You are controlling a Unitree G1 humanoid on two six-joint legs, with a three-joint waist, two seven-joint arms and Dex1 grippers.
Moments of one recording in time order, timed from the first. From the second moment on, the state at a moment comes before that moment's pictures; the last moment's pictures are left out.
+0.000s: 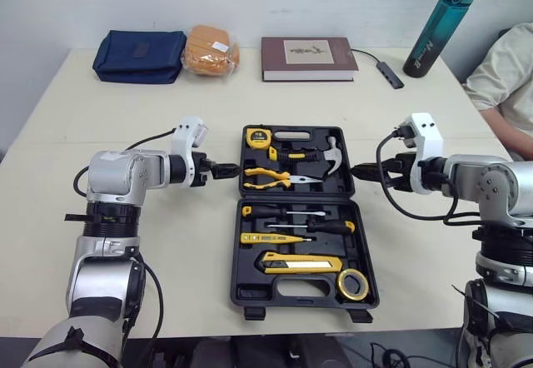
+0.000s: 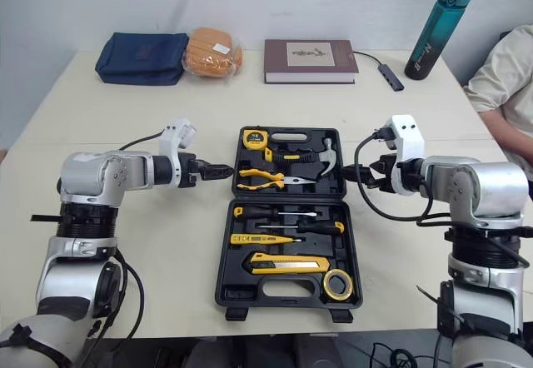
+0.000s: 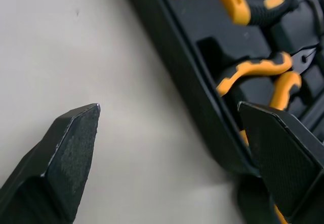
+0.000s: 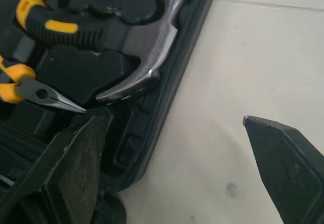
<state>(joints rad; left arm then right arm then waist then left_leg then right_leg) -0.85 0.48 0.06 0.23 -0.32 1.26 -0.61 -0.74 -0.63 -0.16 -0.04 0.42 1.43 0.57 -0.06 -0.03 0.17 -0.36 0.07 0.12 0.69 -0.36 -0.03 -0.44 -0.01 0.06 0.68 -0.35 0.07</state>
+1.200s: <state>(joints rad) -0.84 0.43 -0.08 0.18 -0.31 1.16 -0.55 -0.84 -0.58 -0.03 0.14 0.41 1.35 0.50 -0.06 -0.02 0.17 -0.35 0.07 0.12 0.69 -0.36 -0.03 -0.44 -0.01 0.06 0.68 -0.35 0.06</state>
